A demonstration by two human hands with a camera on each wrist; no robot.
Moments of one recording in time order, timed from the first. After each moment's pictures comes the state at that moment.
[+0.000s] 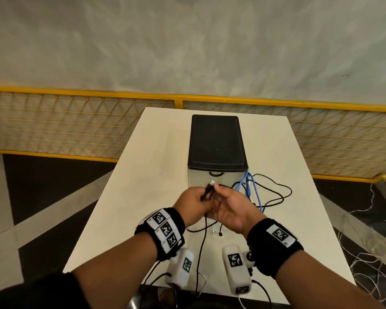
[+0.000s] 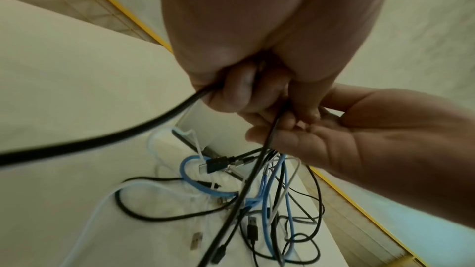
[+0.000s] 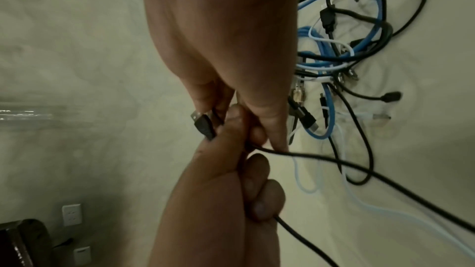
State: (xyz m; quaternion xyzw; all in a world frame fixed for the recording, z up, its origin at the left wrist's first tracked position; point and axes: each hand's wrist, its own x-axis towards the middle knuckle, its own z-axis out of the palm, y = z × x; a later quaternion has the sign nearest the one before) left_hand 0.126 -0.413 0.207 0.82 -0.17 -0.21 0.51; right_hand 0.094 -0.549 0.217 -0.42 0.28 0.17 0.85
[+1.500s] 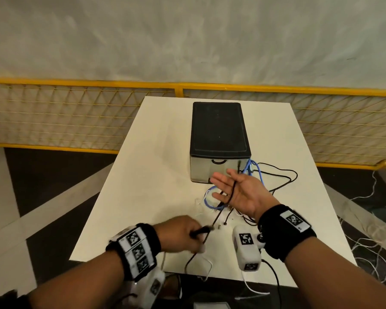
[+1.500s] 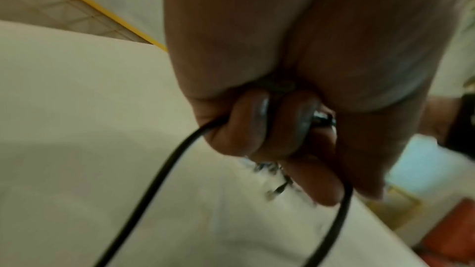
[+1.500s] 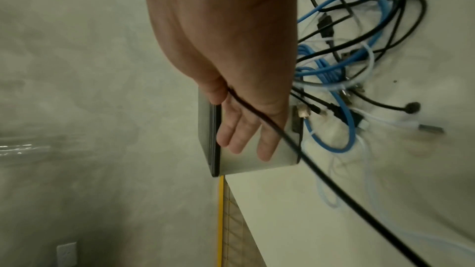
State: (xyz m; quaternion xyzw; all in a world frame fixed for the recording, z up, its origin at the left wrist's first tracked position) left_hand 0.077 -0.353 0.195 0.81 -0.30 -0.41 0.29; right_hand 0.093 -0.572 0.221 -0.37 0.32 0.13 0.86
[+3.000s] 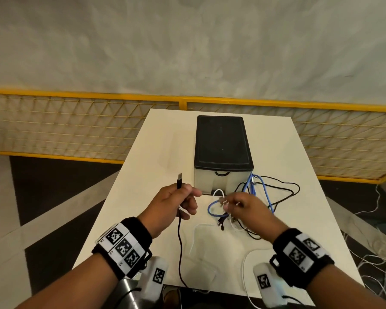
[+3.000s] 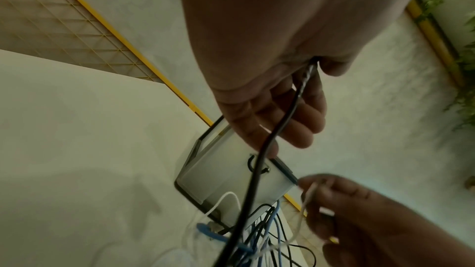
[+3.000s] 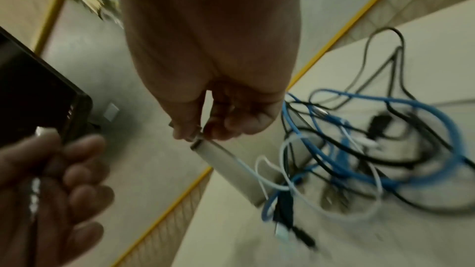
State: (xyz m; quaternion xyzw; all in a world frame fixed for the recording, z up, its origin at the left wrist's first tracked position) left_hand 0.100 -0.343 0.266 0.71 -0.08 -0.24 0.65; right_hand 0.059 -0.577 0.223 -0.87 0.06 0.07 0.49
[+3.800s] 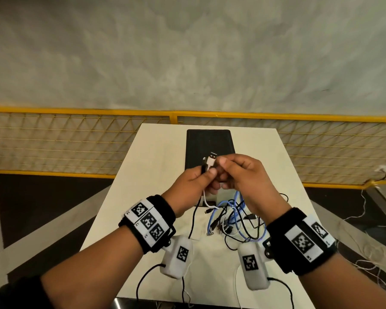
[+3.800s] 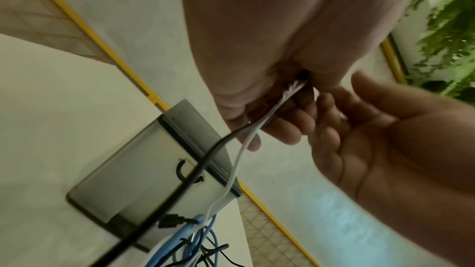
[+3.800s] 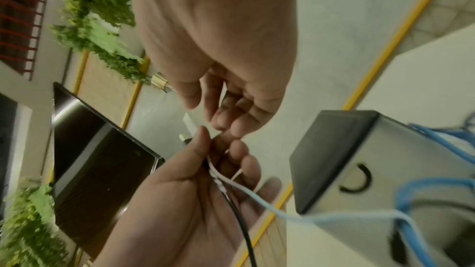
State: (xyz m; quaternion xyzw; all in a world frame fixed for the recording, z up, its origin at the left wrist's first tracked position) left_hand 0.129 -0.417 0.310 0.69 -0.20 -0.21 0.66; right_hand 0.082 -0.565 0.335 -0.69 0.08 -0.08 0.72
